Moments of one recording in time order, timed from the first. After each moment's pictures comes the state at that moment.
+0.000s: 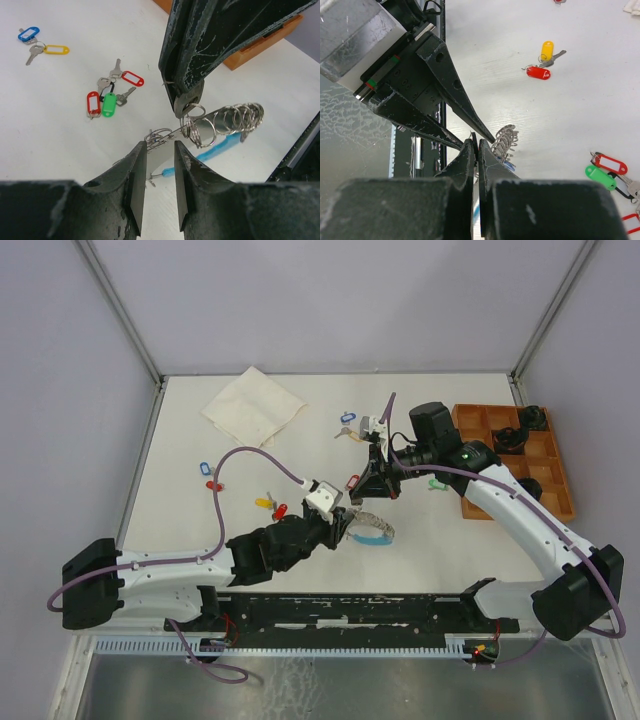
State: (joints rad) left arm -1.24 1.13 0.58 0.34 -0.47 -0.23; right arm 0.52 1.28 1.18 -0.60 -0.96 -0.33
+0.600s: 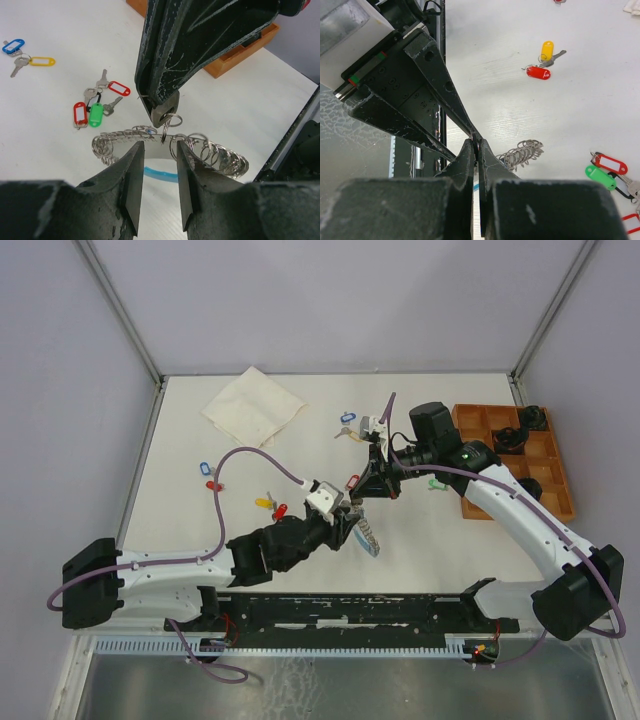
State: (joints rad) left arm -1.25 1.13 0.58 0.40 -0.44 -0.23; right arm 0.52 1.28 1.18 -0.60 -0.96 -0.33
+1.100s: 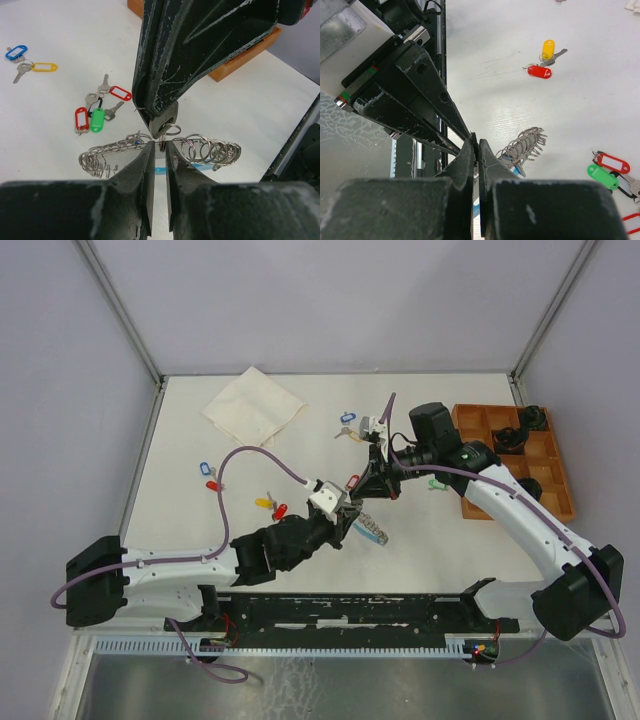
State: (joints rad) left arm -1.25 1.16 0.59 0.43 -0.44 -0.21; right arm 0.52 1.28 1.18 -0.60 -0.96 -0.32
